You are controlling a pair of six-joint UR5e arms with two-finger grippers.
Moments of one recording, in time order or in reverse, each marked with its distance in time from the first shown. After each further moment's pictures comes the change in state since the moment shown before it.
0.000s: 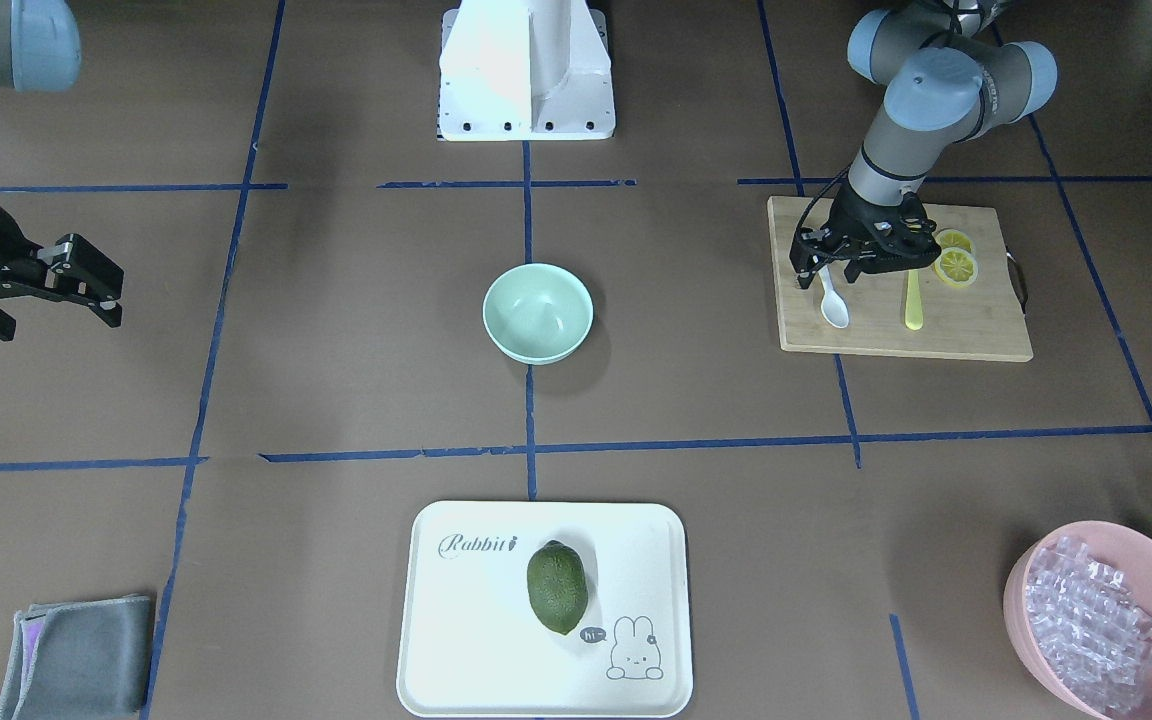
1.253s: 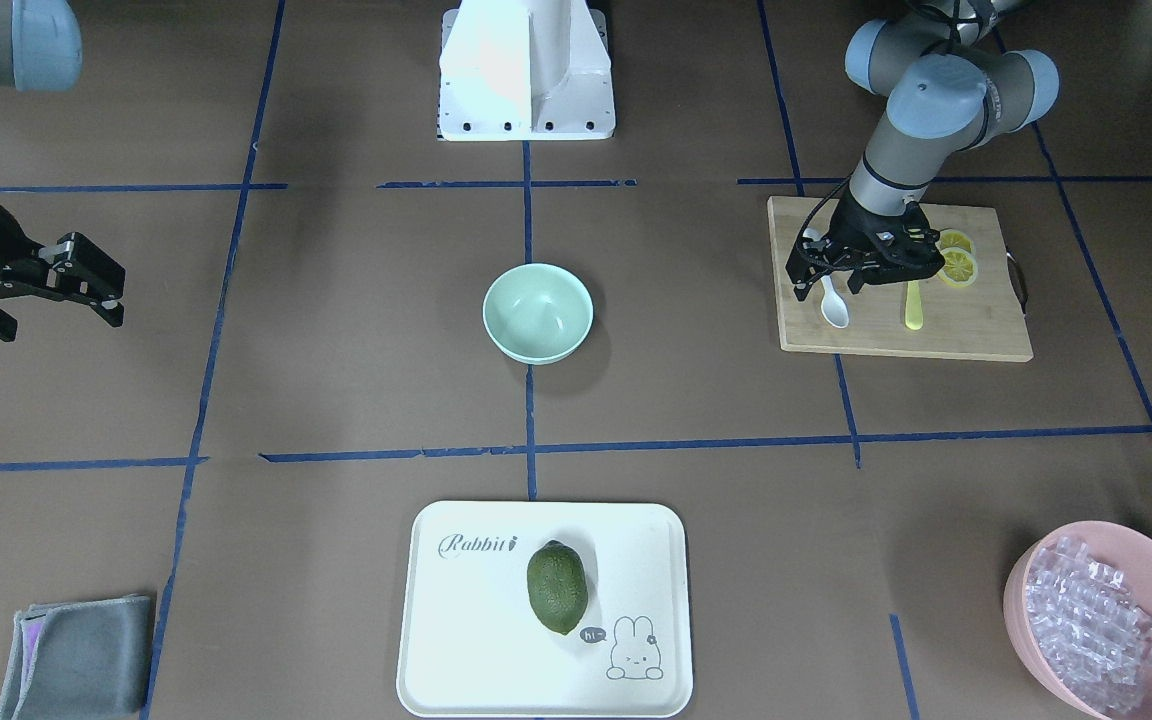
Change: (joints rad) left arm -0.025 -0.030 0.023 -0.008 -0.001 0.004; right arm 0.000 0.004 0.001 0.000 0.001 -0.007
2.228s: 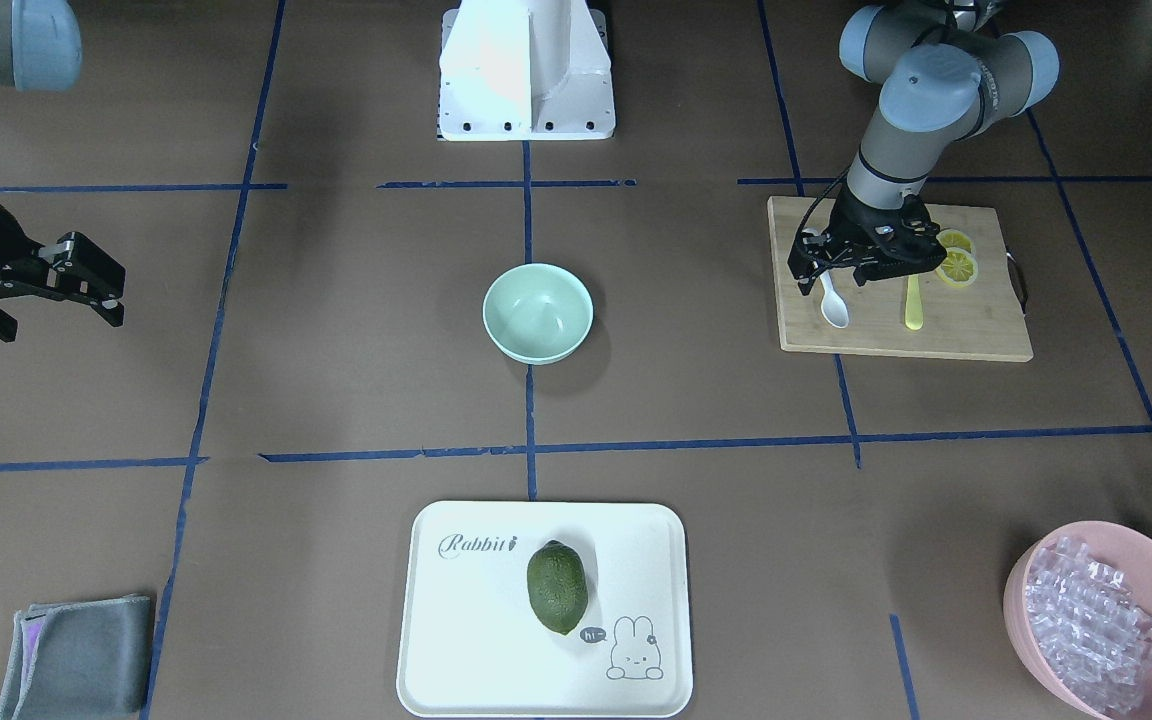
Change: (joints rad) left arm -0.009 -0.016 -0.046 0.119 0.001 0.018; right arm 0.000 0.002 0.000 0.000 0.001 -0.004
